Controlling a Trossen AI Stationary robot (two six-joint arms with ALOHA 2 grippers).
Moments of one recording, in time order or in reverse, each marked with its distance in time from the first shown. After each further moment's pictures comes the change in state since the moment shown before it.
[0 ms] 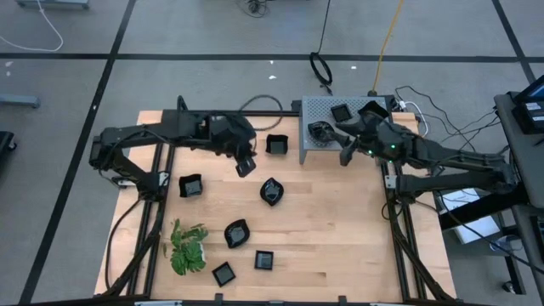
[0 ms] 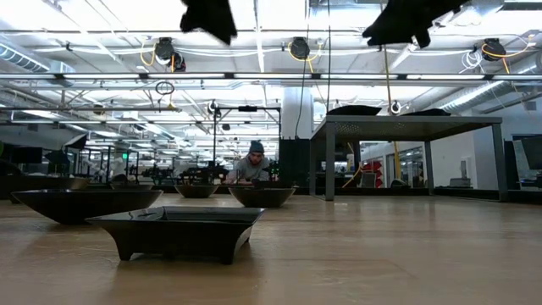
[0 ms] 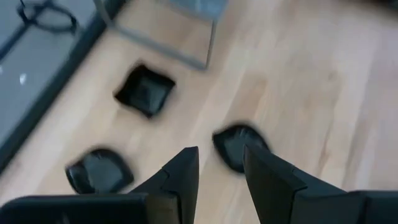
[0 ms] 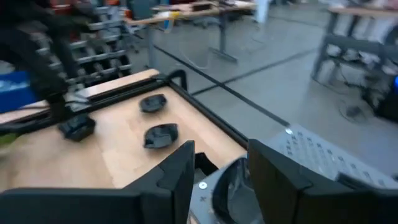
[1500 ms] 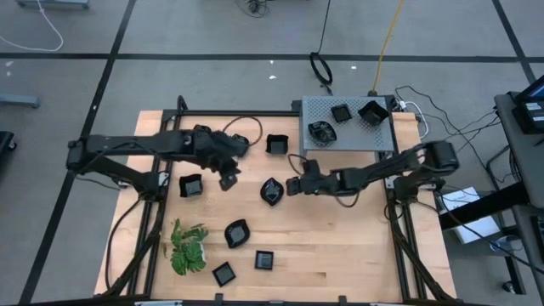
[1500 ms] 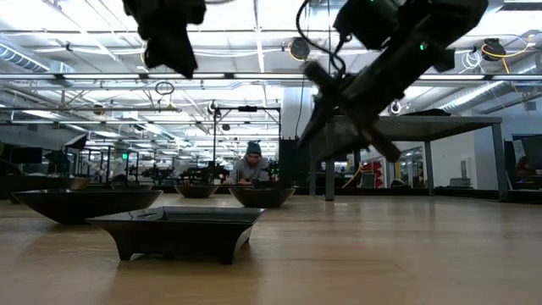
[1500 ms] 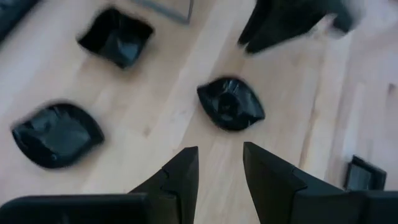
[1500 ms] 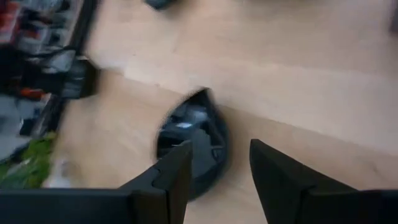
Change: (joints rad) left arm 0.005 -0.270 -0.464 0.227 0.122 -0.020; right arm 0.252 0.821 -0.034 0.380 -0.049 1.151
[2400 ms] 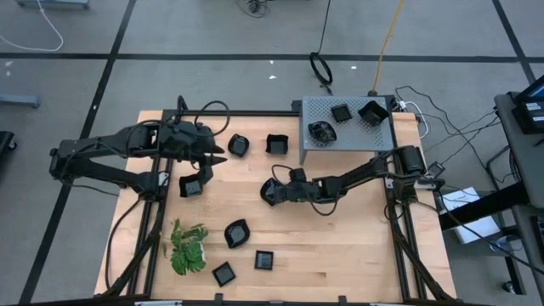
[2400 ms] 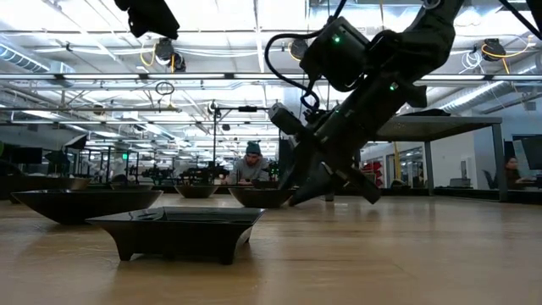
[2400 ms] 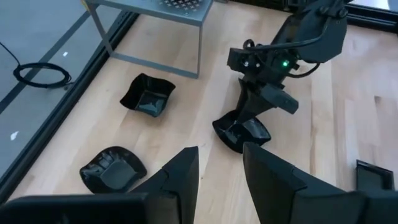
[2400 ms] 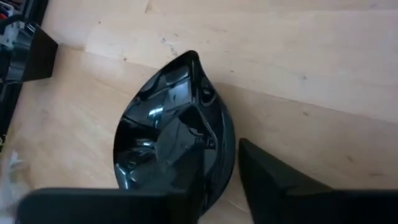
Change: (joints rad) left arm 0.010 -0.234 0.001 -0.025 -0.066 0.183; right arm 0.018 0.284 0.116 0.100 -0.025 0.007
